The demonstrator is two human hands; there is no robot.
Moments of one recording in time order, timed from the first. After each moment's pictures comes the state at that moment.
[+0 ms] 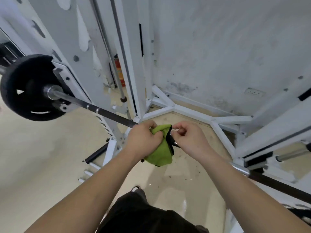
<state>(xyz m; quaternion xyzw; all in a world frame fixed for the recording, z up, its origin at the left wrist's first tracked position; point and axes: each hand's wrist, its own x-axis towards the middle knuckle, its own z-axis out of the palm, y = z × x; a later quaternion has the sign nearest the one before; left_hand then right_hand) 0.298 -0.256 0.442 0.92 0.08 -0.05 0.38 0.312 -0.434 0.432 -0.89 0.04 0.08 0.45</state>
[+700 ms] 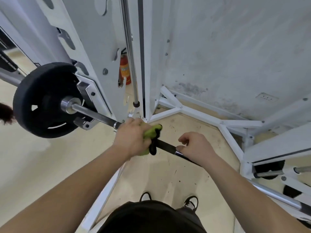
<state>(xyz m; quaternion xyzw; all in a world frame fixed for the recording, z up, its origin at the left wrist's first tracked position) 0.407 -0.056 0.401 0.99 -0.11 -0.05 0.10 0.397 -0.303 0.417 -0.95 0.04 0.19 0.26</state>
